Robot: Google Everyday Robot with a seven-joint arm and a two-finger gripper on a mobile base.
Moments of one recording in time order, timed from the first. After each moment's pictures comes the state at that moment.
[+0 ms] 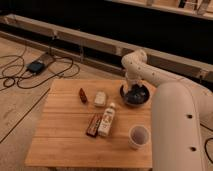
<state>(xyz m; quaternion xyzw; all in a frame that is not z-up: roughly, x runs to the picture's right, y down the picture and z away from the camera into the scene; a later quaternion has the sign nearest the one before) 0.188 0.009 0.932 -0.21 -0.21 -0.80 0.51</state>
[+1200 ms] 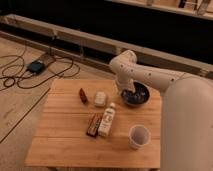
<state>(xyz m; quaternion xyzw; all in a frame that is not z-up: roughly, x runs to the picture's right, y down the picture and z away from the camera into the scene) 0.115 0.051 0.857 -0.23 -0.22 -0.76 0.56</state>
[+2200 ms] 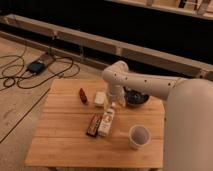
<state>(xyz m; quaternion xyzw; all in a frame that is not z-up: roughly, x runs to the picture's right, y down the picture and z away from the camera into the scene) 0.054 0.118 0.839 -0.23 -0.29 -0.74 0.56</state>
